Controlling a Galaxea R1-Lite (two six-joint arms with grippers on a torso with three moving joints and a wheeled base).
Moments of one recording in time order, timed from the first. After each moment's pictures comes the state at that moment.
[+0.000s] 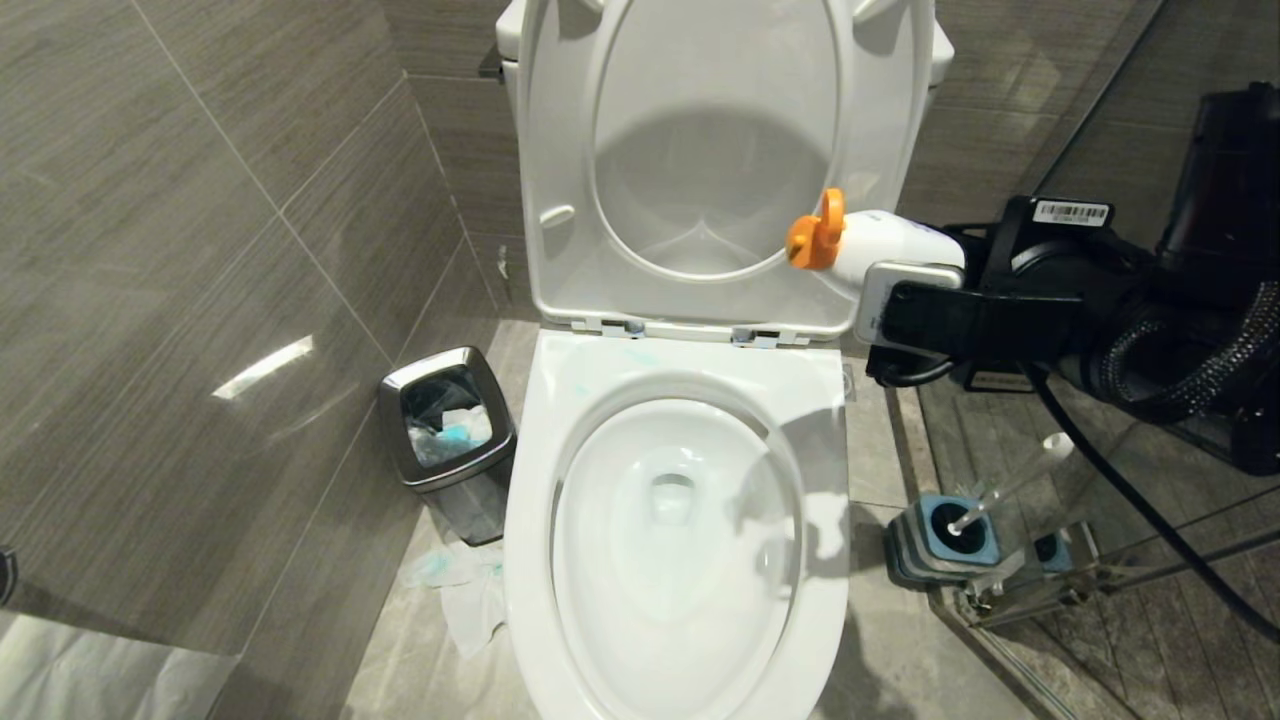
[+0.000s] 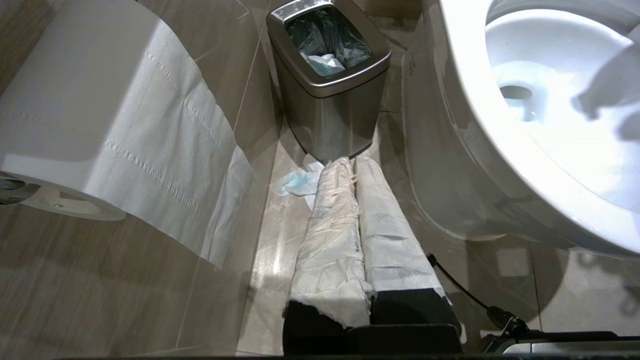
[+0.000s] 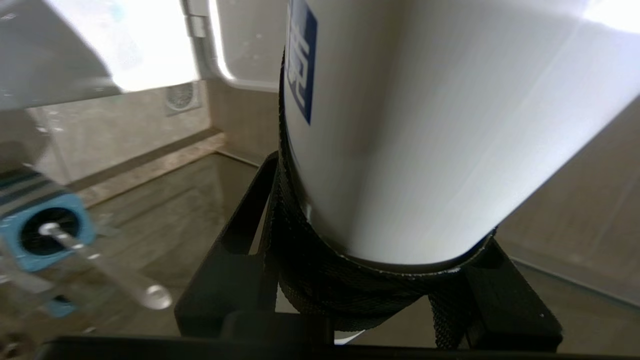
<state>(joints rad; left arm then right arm) 0.01 0.00 0.00 0.00 0.00 0.01 0.63 1.51 -1.09 -0.34 -0.56 -1.43</state>
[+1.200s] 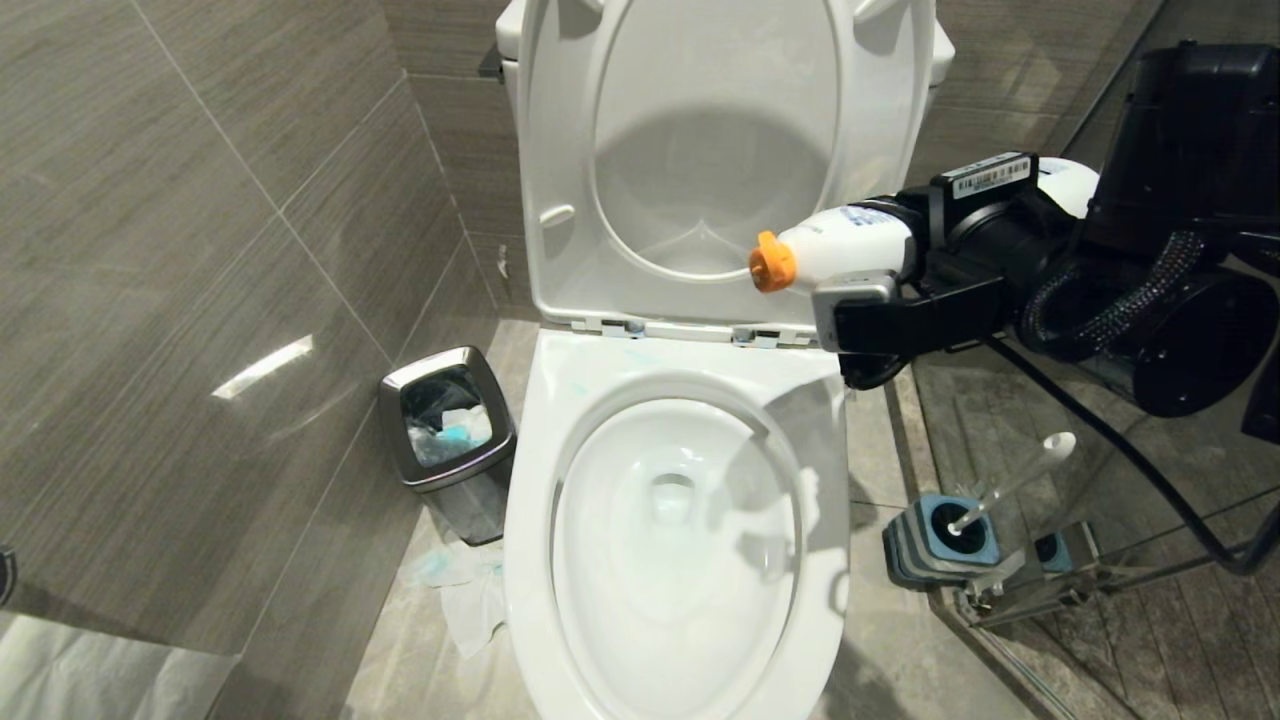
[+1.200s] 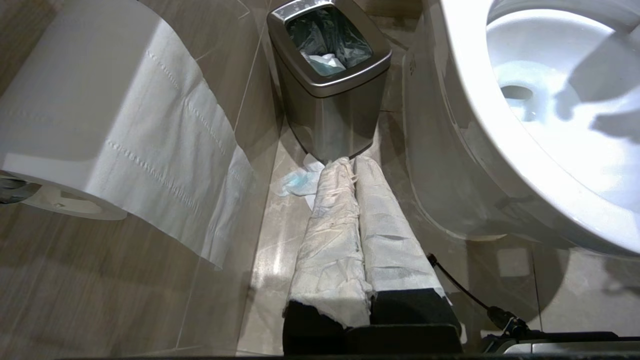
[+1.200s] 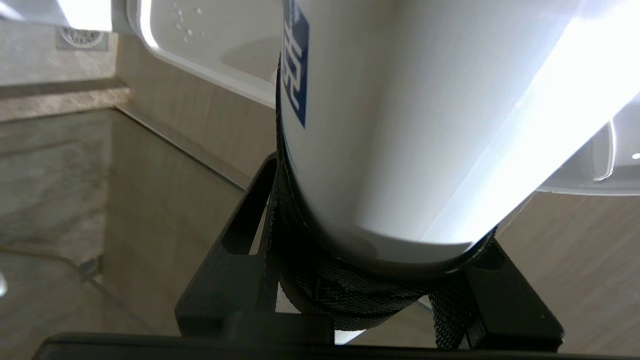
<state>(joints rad) 0.01 0.00 0.00 0.00 0.00 0.01 0.63 1.60 -1.21 -0.39 -0.57 -1.82</state>
